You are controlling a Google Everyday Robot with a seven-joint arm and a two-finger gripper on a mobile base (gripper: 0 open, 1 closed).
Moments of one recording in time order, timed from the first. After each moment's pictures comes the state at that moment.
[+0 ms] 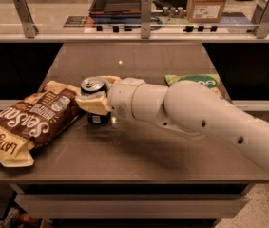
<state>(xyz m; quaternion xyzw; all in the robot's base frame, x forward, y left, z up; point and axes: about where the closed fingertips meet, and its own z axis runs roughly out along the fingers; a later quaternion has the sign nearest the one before) 0.535 0.104 0.888 -0.41 0.67 0.28 0.56</state>
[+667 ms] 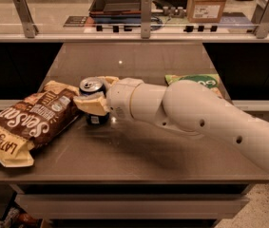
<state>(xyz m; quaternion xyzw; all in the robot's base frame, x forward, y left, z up) 0.533 0.108 0.890 -0.41 0.66 0.28 0.56</state>
